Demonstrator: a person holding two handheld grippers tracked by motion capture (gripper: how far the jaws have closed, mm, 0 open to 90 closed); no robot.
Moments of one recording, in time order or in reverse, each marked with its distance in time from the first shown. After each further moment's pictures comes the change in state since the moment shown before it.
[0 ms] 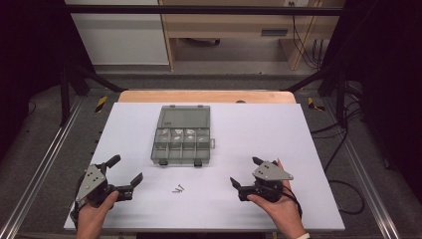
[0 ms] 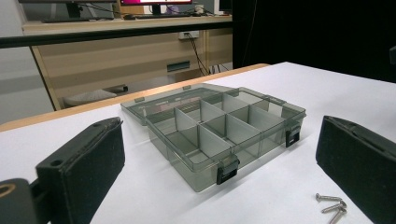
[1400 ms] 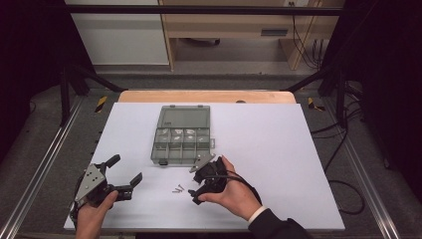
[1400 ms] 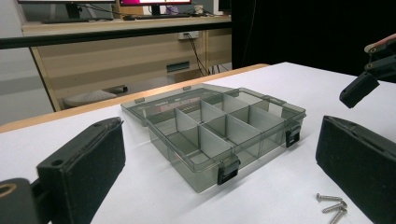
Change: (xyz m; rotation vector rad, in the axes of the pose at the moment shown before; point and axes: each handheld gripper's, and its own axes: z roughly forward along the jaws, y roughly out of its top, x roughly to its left) left arm 0.002 0.001 -0.001 -0.003 -0.001 0.002; right arm 0.079 0.062 0.091 0.453 0.246 -0.194
